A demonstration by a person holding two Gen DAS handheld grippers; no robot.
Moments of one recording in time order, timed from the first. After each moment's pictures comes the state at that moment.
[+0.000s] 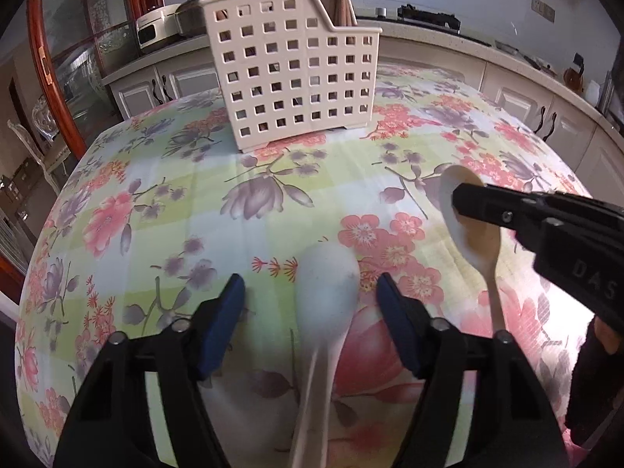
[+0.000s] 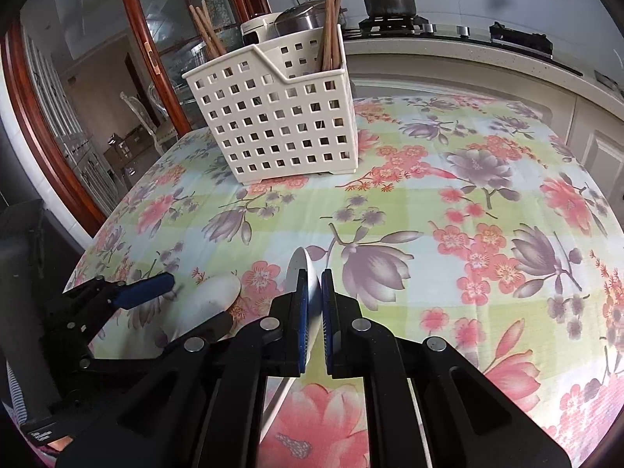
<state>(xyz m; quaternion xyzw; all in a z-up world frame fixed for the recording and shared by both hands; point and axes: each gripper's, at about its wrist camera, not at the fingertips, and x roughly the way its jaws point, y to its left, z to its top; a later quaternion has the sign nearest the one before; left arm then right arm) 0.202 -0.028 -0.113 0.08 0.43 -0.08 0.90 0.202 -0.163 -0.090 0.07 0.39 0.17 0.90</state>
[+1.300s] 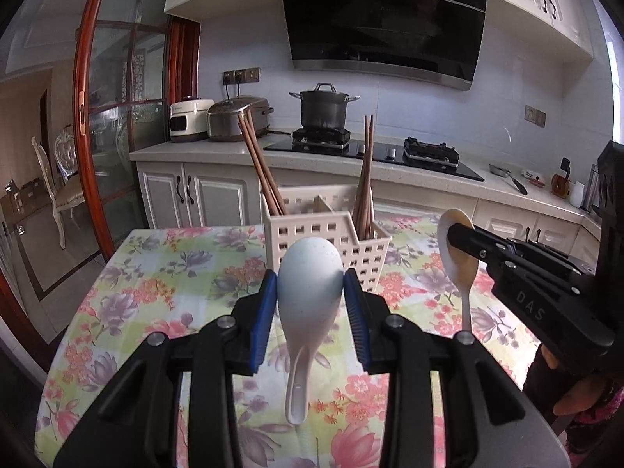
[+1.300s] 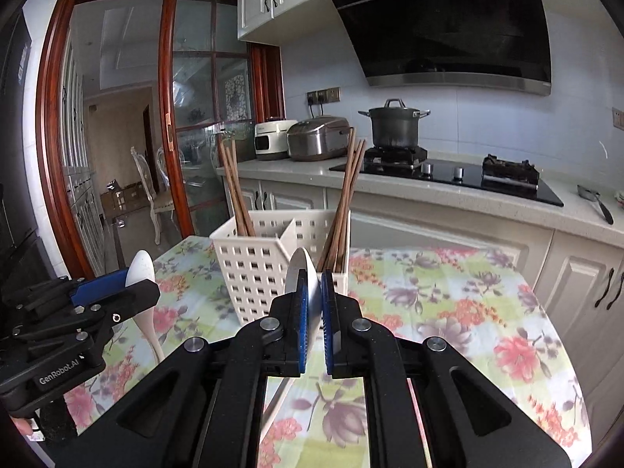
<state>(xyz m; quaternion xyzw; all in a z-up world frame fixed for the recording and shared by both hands) 0.186 0.009 0.021 0.00 0.22 -0.08 0.97 0.209 -0.158 0.012 0.02 0.19 0.15 0.97</state>
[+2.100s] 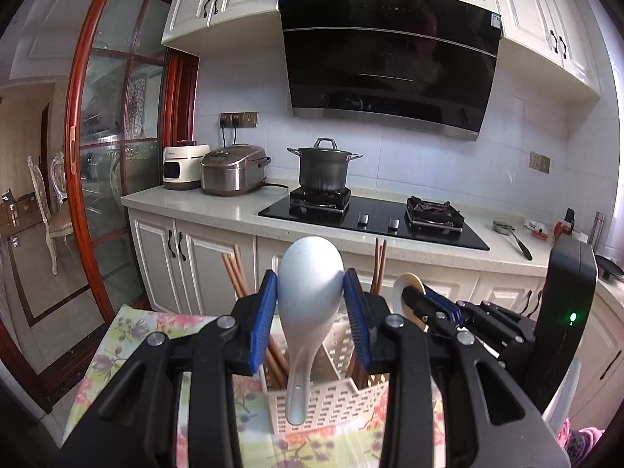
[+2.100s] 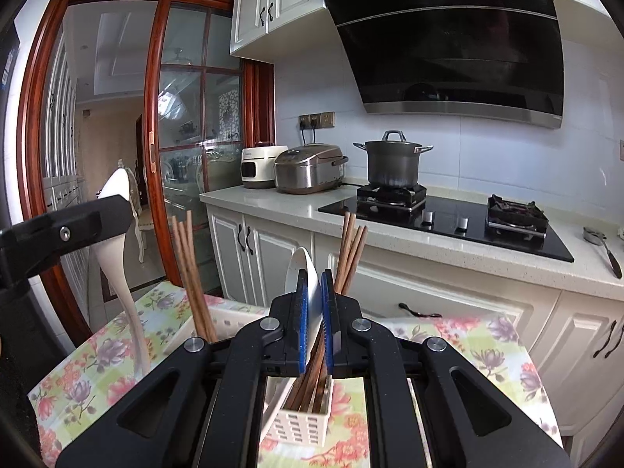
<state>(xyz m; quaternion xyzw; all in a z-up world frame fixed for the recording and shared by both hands) 0.283 0.005 0.122 -0.02 0.16 -0.09 0.98 0.318 -0.141 0.061 0.00 0.15 0.13 0.98</state>
